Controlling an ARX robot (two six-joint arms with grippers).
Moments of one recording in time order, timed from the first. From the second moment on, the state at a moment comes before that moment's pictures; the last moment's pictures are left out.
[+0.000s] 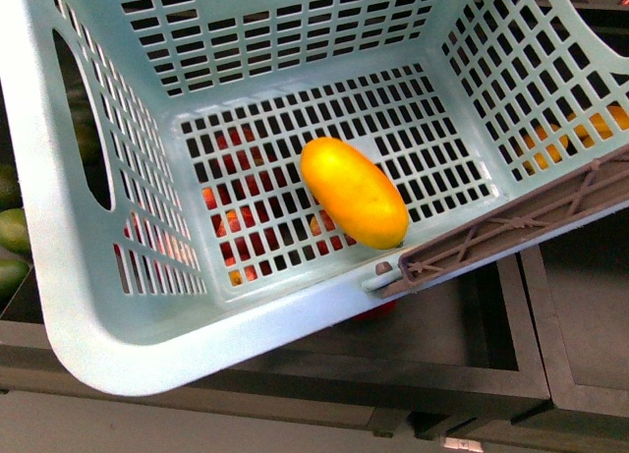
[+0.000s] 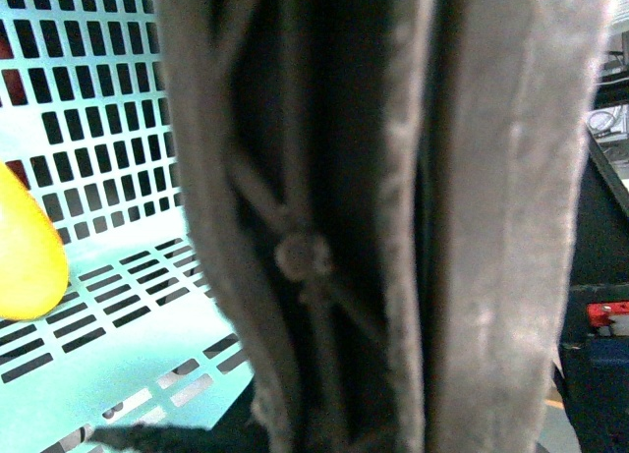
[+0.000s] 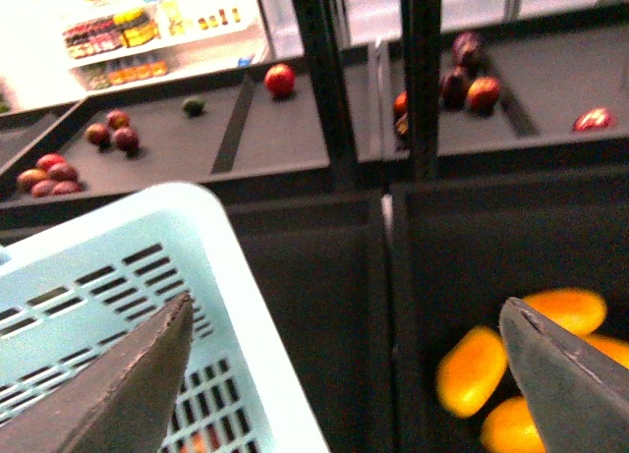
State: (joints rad) left arm -0.71 1.67 1.33 -0.23 0.11 -0.94; right arm 0.06 1.34 0.63 0.69 0.05 0.11
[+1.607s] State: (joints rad) left arm -0.72 1.67 1.33 -0.23 0.12 -0.94; right arm 0.00 0.84 0.10 0.73 0.00 0.00
